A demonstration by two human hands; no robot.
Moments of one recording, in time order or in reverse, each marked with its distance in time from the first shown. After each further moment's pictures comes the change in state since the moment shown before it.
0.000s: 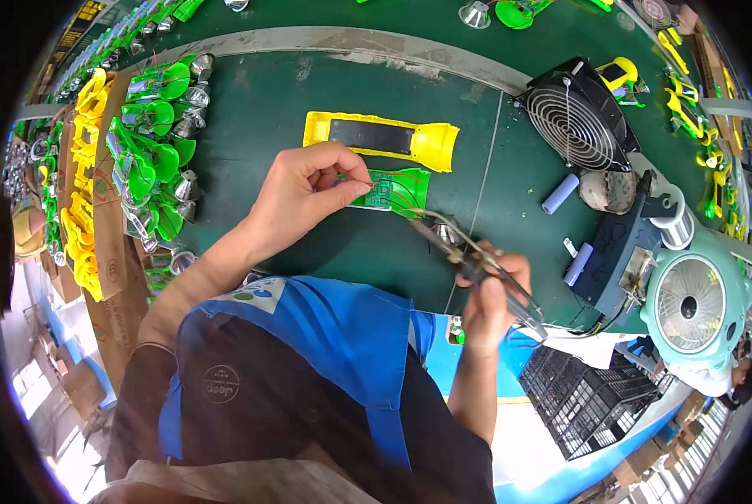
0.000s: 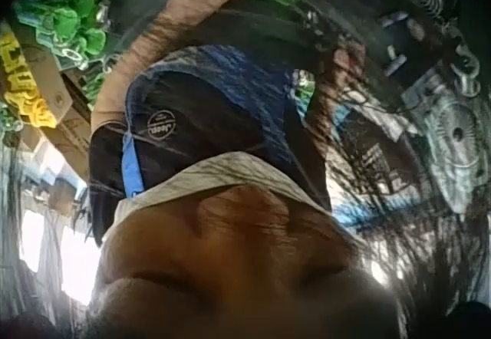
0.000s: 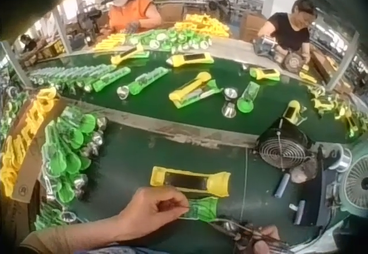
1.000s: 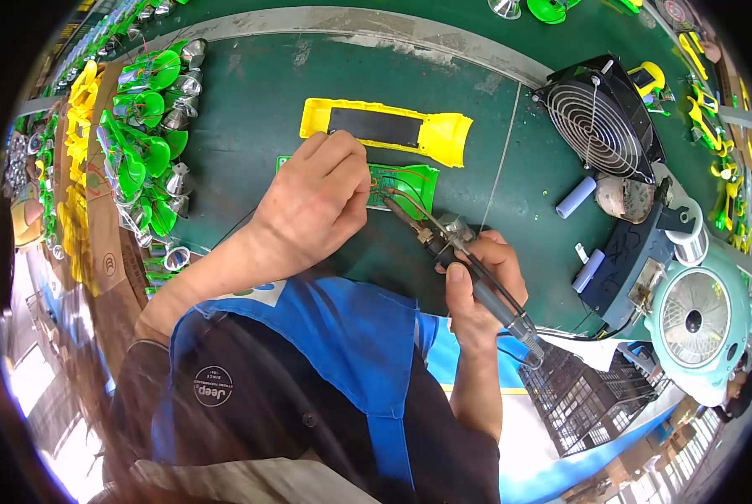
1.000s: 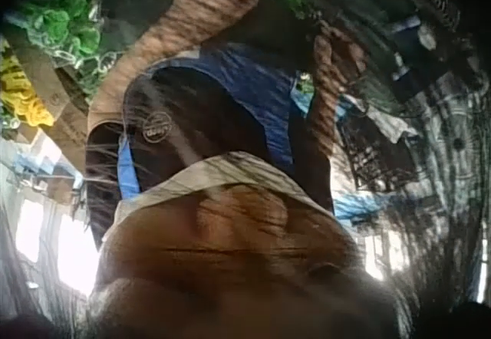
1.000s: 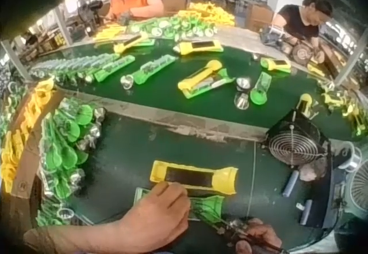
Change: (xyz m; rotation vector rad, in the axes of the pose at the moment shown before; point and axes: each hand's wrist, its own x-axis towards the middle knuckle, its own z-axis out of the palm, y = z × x) left_hand -0.002 0.001 0.012 0.613 0.065 0.423; right_hand 0.013 -0.004 0.022 -0.455 -0.204 -0.069
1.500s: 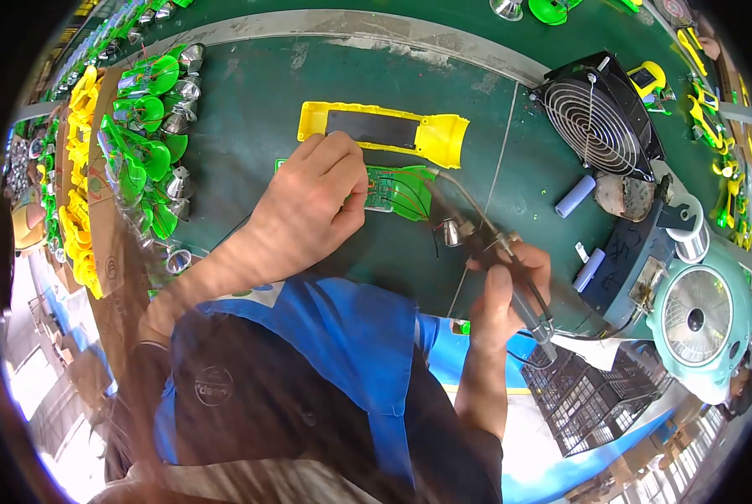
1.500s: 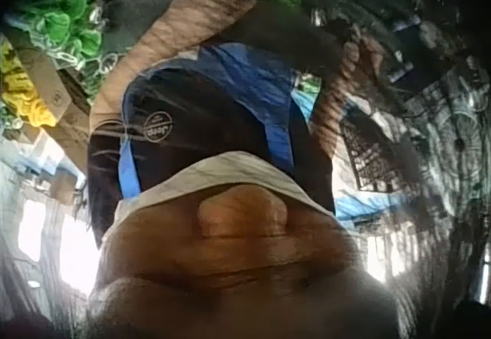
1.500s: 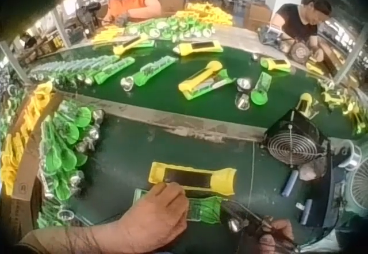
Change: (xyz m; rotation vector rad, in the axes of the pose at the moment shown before) left_hand 0.003 0.000 0.003 0.039 0.022 -0.013; right_hand 0.001 0.005 -0.014 0.212 0.205 -0.008
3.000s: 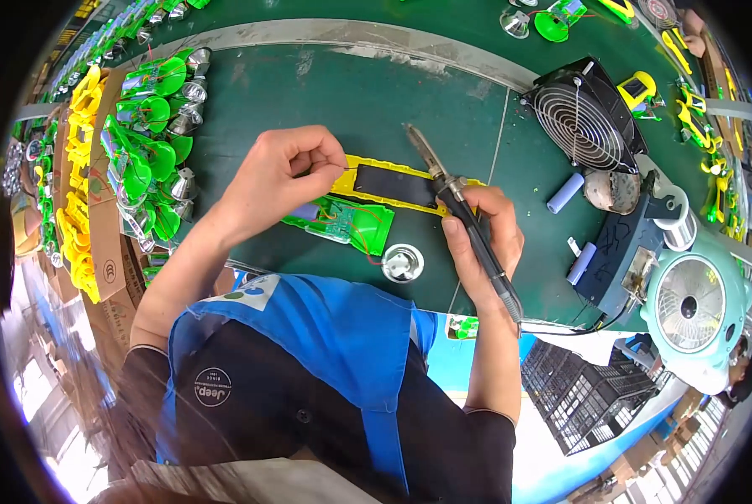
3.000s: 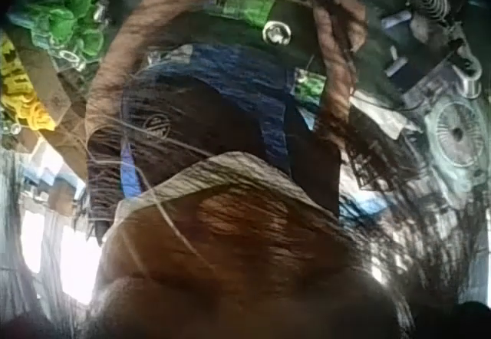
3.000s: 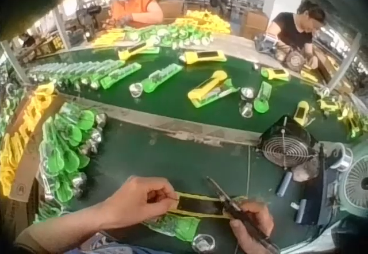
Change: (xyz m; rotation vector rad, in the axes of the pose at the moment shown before) left_hand -0.003 -0.032 -0.033 -0.730 -0.144 -0.443; right_hand 0.039 0.003 0.030 -0.295 -0.412 -0.243
